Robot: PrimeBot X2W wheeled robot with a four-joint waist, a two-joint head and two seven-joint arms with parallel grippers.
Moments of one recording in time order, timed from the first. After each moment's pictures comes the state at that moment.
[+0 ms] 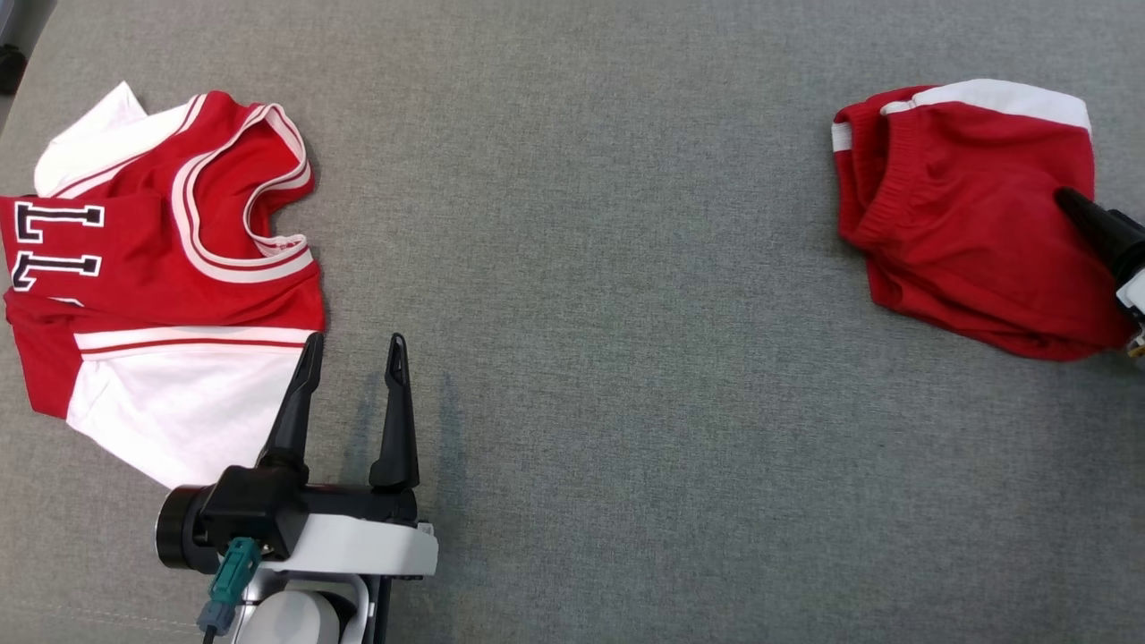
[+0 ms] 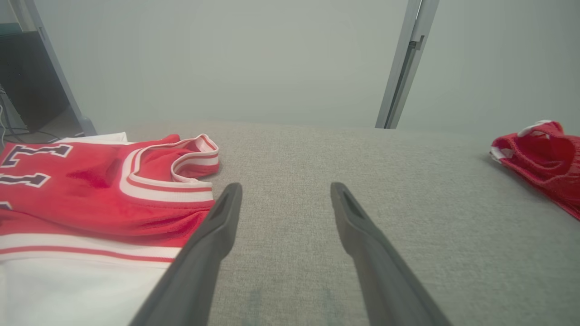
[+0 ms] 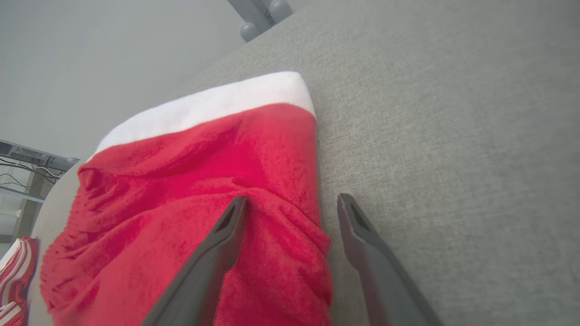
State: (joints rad) left arm -0.10 0.05 -0.19 0.03 -0.21 0.12 -0.26; right arm -0.70 -0.47 0.15 0.66 1.01 0.13 0.40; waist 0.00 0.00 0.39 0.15
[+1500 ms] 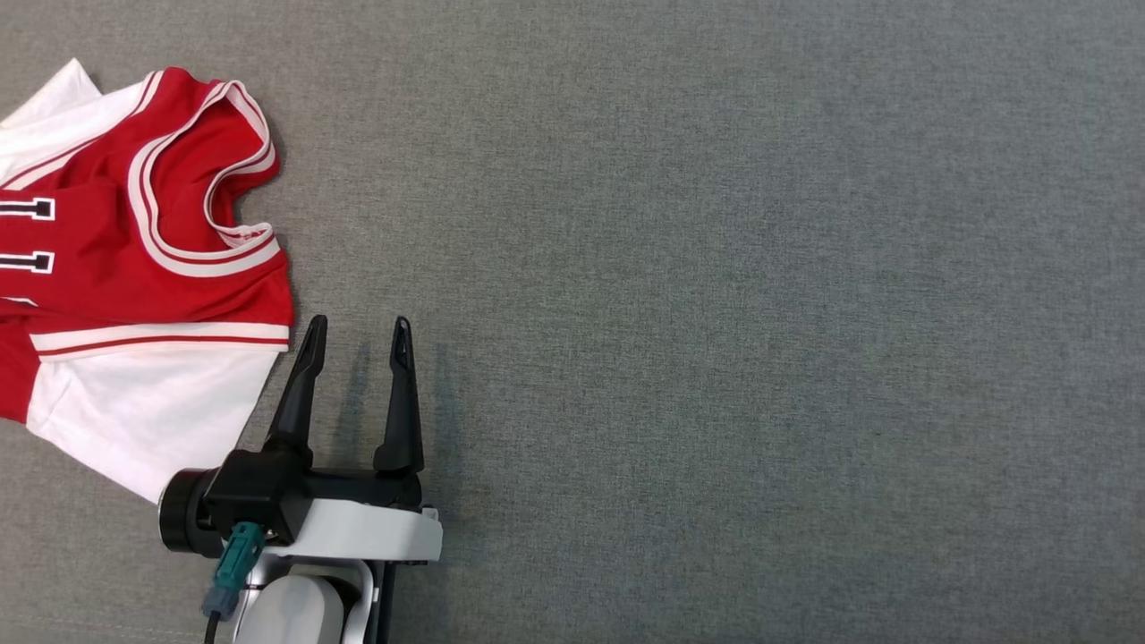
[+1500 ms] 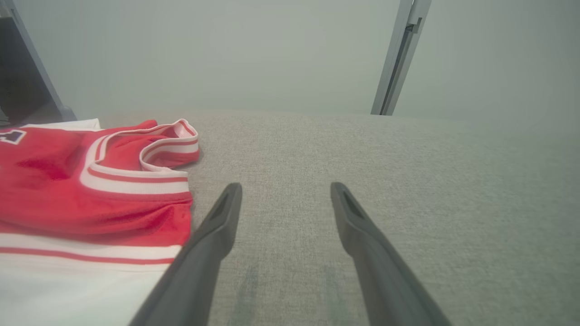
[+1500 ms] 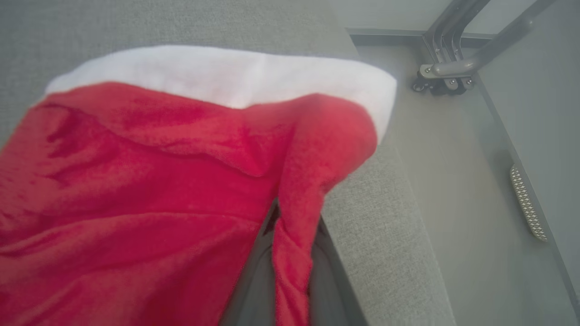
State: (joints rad) left arm -0.13 0.05 -0.21 0.03 -0.22 0.13 -0.26; right arm -0.80 -0.92 0.46 0.98 0.91 0.13 0.24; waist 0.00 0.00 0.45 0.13
